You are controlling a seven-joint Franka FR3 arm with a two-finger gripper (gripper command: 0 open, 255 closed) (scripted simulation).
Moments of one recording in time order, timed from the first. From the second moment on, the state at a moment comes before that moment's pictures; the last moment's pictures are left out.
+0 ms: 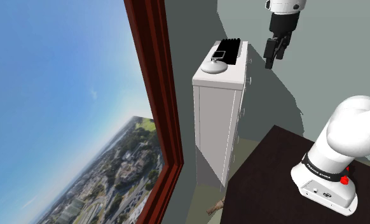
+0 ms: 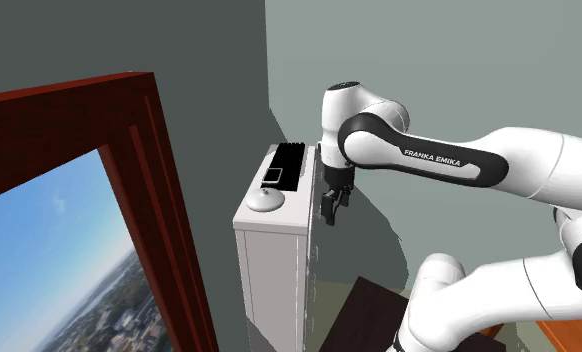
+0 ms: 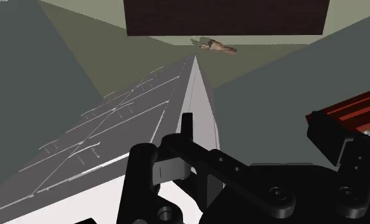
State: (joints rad) arm -0.01 -0.82 0.02 -2.30 -0.04 1.45 -0.01
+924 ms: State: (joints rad) arm -0.02 -0.40 -0.06 -2.05 -0.07 1.66 -0.10
